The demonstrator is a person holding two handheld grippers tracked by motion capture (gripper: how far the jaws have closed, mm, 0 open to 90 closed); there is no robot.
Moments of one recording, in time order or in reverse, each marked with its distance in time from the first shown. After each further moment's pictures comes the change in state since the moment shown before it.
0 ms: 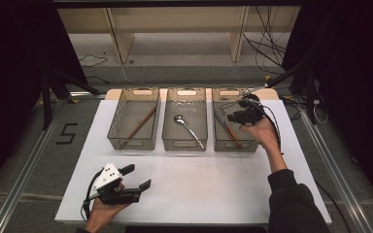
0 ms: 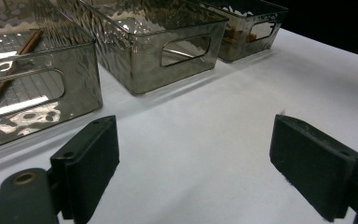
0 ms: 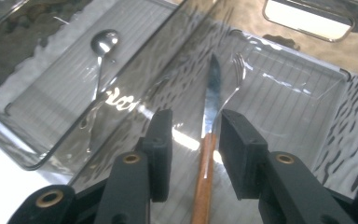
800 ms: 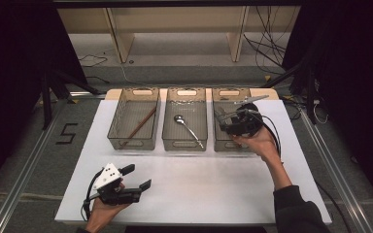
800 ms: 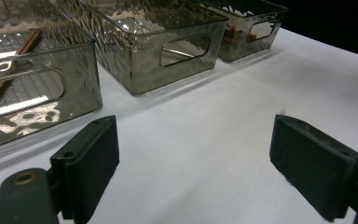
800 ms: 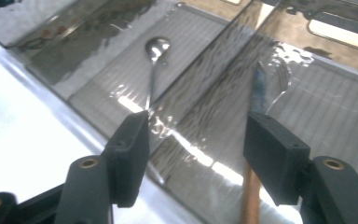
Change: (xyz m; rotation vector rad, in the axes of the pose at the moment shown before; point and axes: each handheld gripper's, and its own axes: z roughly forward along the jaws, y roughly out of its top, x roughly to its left) left arm -0.001 0.000 0.000 -0.002 -0.001 -0.005; right arm 0.037 -0.021 -0.024 -0.080 0.079 -0.046
